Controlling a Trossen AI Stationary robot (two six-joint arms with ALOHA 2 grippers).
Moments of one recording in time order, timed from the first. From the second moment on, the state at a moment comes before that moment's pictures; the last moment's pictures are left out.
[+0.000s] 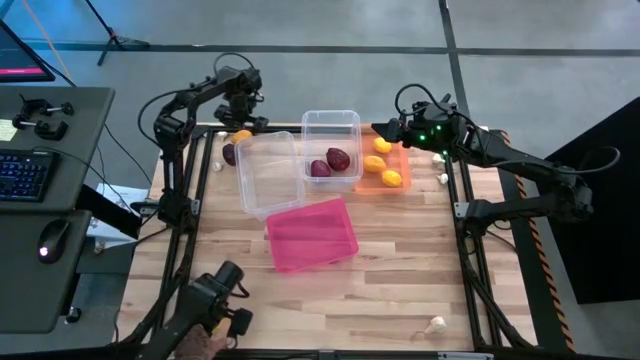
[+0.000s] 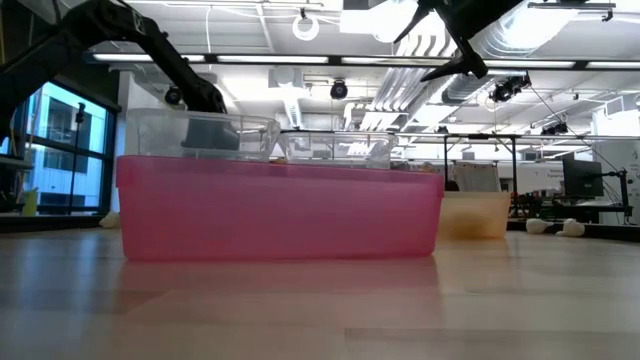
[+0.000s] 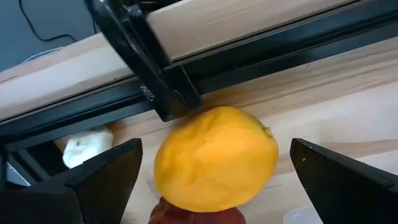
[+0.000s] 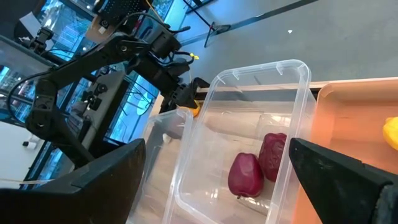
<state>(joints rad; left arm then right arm) 1.12 2.13 1.66 -1.22 -0.04 -0.12 -0.46 1.08 1.06 -0.39 0.12 0.92</state>
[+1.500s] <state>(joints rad) 1.10 2.17 1.67 -1.37 -0.09 -0.08 -0.46 1.08 1.06 -0.39 0.11 0.91</state>
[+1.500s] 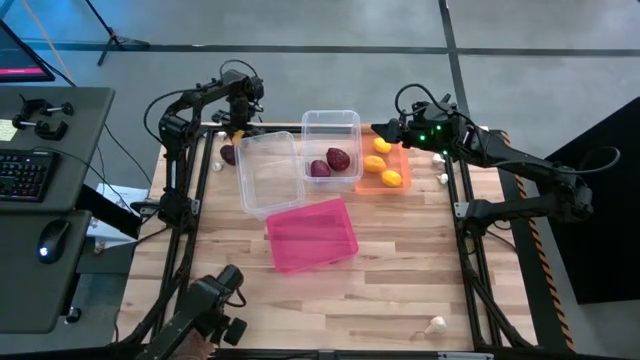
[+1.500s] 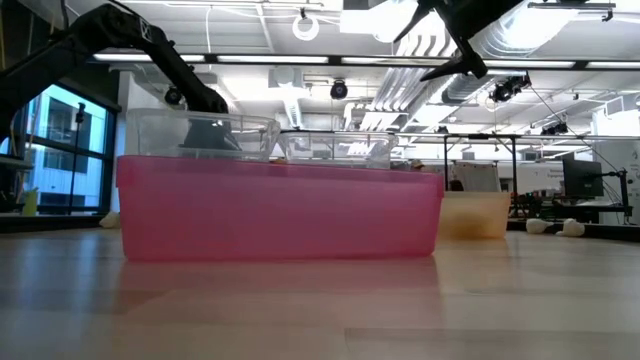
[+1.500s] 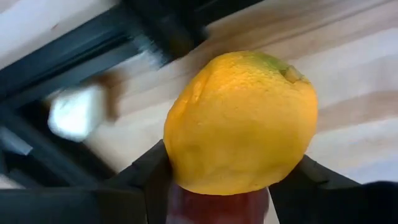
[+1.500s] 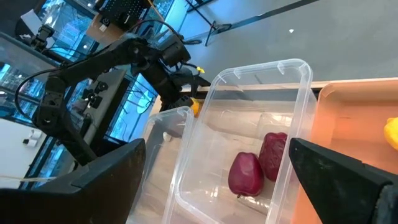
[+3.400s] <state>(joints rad) 0.39 2.21 1.99 -0.29 0.04 -0.11 -0.53 0.96 1.07 0.11 0.19 0.60</state>
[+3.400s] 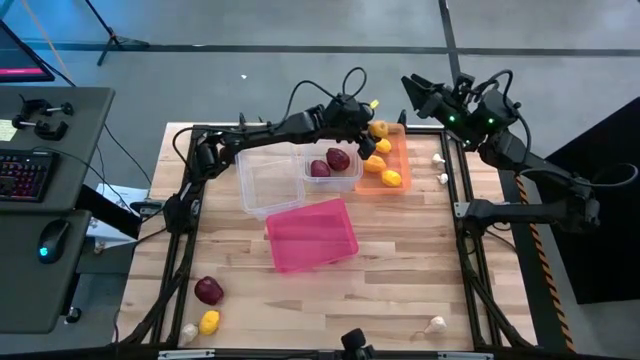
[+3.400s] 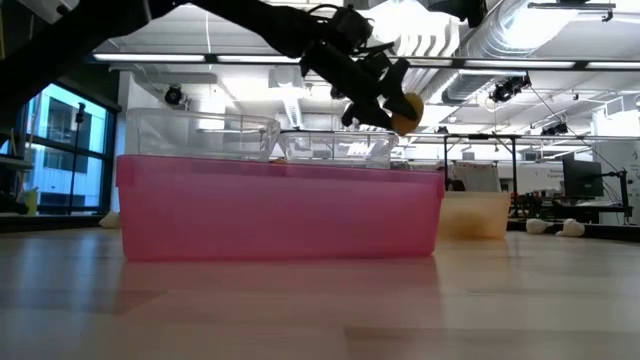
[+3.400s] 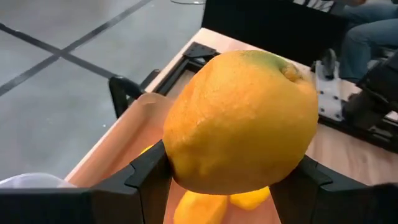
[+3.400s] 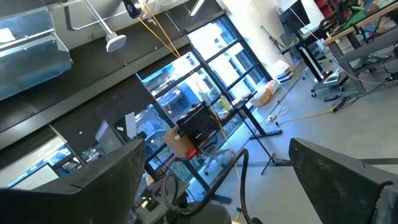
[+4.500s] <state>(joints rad) 0.47 1.93 1.99 -0.82 0.02 -0.10 -0.53 0.96 1.07 0.03 0.19 0.58</state>
